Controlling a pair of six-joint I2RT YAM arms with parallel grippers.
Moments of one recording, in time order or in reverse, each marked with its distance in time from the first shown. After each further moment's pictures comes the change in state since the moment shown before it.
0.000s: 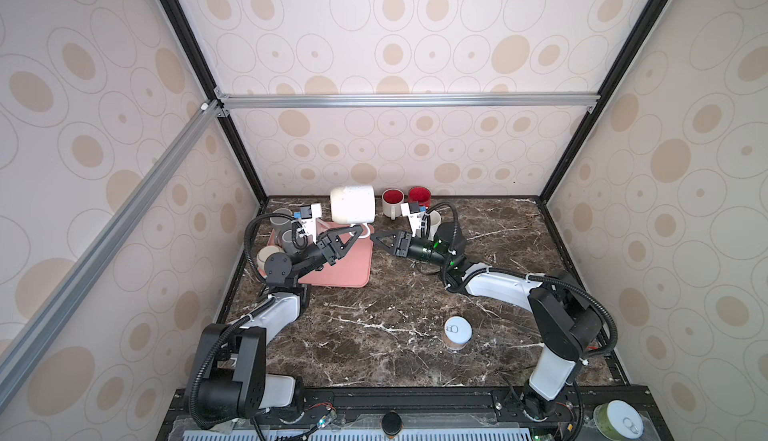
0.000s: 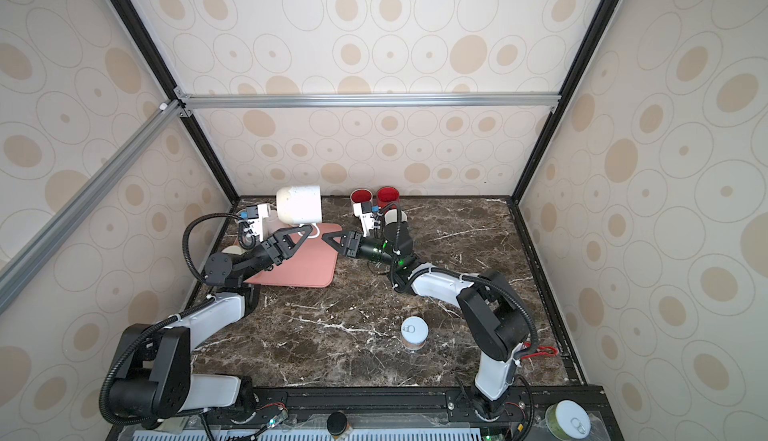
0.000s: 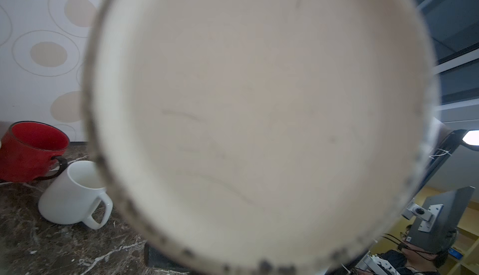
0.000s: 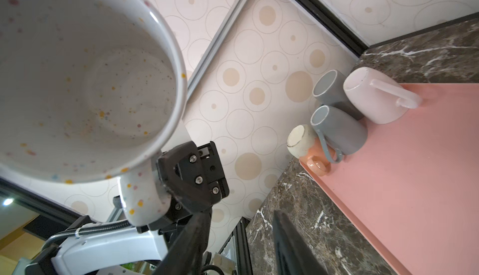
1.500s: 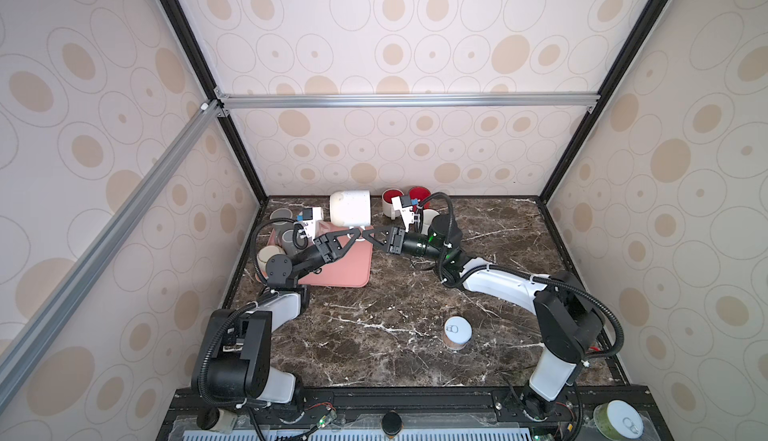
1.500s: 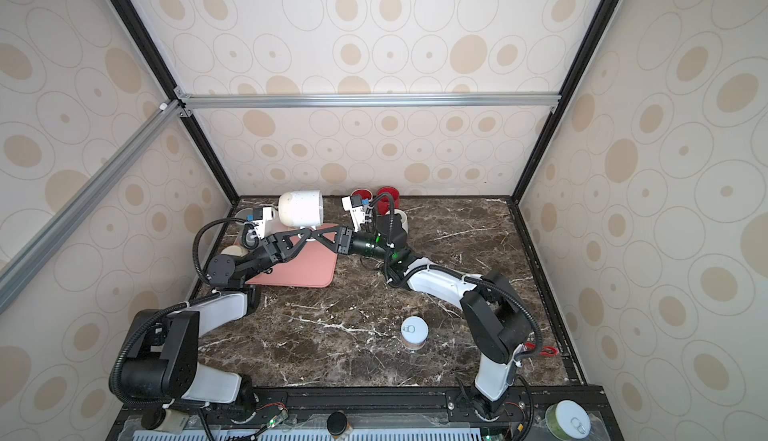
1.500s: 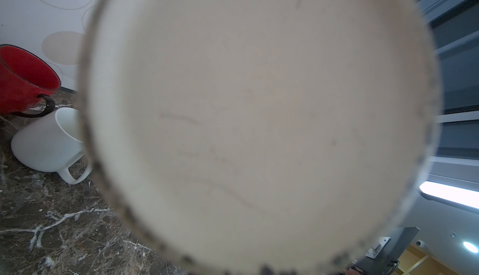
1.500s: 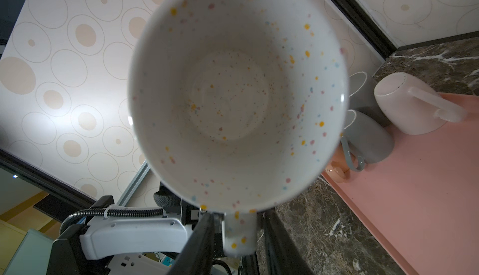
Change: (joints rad) left arm 0.032 0.089 -0.026 0.076 0.039 -0.257; right arm 0.038 -0.006 0.102 -0.127 -0.019 -0.054
